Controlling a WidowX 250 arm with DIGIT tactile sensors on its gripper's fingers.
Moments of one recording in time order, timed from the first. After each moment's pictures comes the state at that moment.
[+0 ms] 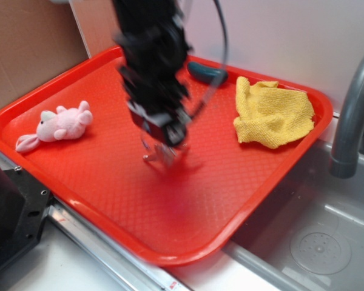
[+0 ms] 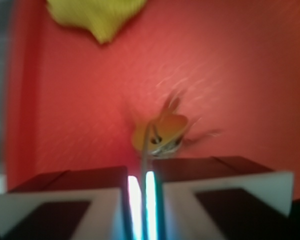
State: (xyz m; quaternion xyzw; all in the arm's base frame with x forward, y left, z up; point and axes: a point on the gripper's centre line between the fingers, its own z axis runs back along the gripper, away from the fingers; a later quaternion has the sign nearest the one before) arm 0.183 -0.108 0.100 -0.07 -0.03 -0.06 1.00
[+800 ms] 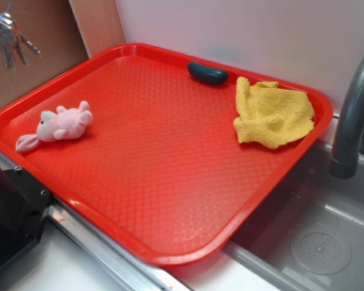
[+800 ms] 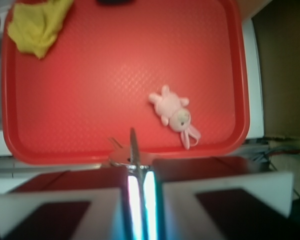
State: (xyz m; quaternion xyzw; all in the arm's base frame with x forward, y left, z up) arm 0.129 0.009 0.226 0.00 0.01 0.03 1.00
